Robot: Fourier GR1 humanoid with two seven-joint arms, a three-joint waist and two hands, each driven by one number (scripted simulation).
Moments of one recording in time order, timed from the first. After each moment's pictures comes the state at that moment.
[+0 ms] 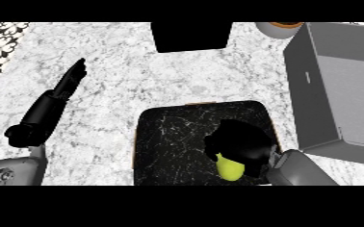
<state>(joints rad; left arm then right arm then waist) -0.14 0.30 0.05 -1.57 -0.09 -0.19 -0.07 -0.34 -0.39 0.65 -1.52 1.00 0.26 -0.46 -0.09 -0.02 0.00</state>
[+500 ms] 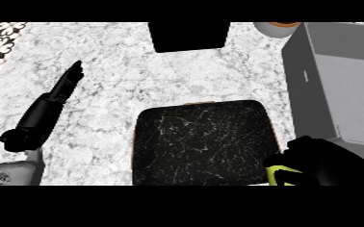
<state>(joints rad) -0.11 0.30 0.05 -1.59 -0.09 -0.19 -0.07 0.04 -0.69 0.31 -2.00 0.72 0.08 -0.61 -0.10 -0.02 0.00</state>
